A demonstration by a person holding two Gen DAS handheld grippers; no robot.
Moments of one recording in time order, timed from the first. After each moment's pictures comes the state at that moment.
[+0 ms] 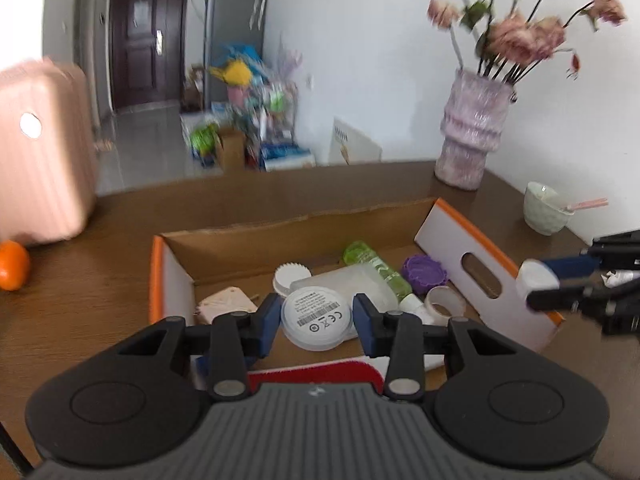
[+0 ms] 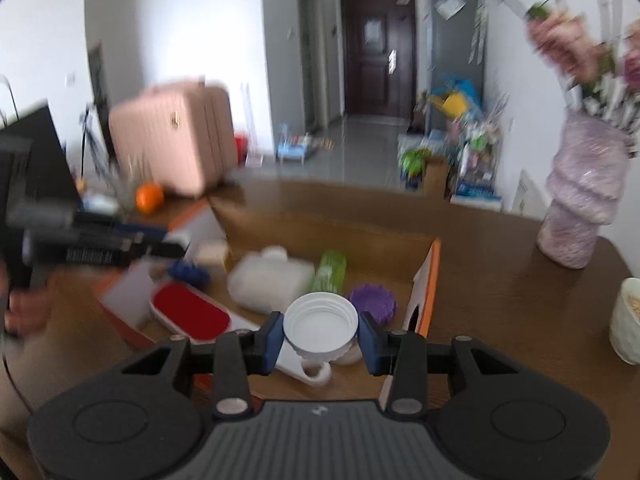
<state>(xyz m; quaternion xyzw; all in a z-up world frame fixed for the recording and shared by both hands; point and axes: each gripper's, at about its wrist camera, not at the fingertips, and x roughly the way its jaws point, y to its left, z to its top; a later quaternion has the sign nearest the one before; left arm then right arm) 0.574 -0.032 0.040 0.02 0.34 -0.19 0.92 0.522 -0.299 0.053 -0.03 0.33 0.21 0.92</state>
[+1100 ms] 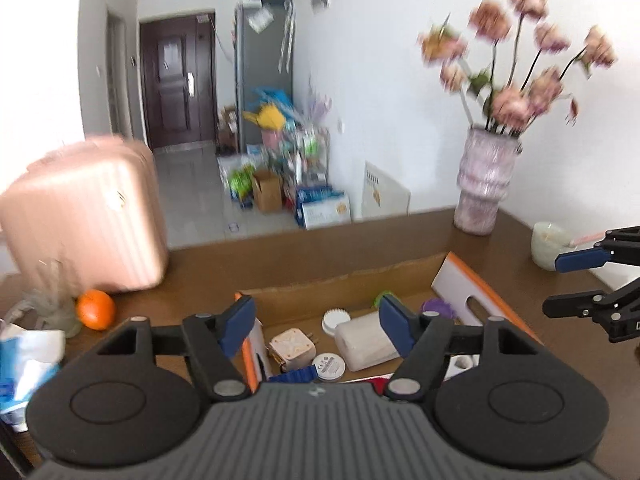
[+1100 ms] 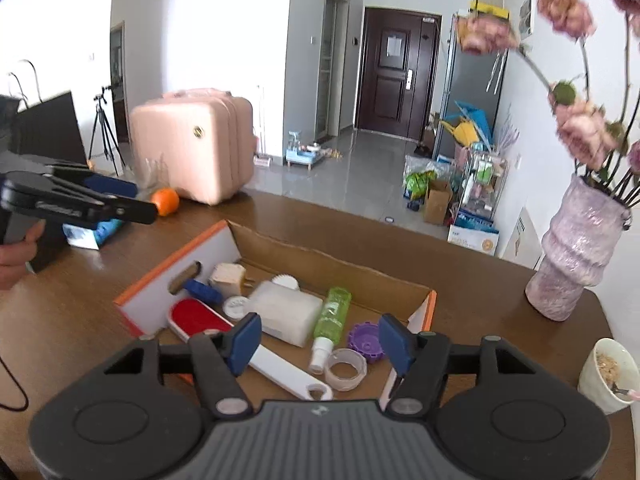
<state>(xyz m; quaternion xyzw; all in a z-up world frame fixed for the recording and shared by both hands) 0.486 0.003 0.145 0.04 0.26 -0.13 0.96 0.485 -0.284 0.126 -0.08 0.29 0.21 0.93</state>
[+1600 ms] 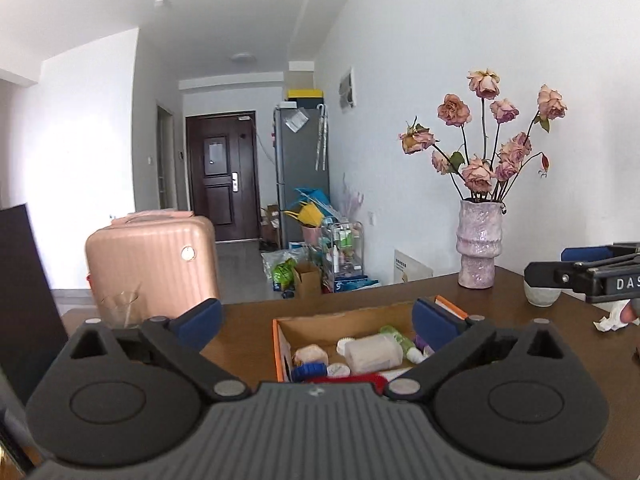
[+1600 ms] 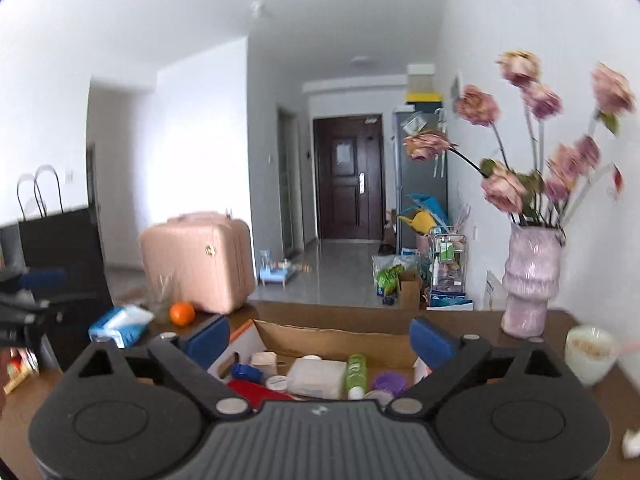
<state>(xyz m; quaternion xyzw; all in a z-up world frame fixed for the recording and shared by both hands) 0.302 -0.004 0.133 0.04 0.10 -0.07 0.99 0.343 -0.279 0.128 0.03 0.12 0.15 0.98</state>
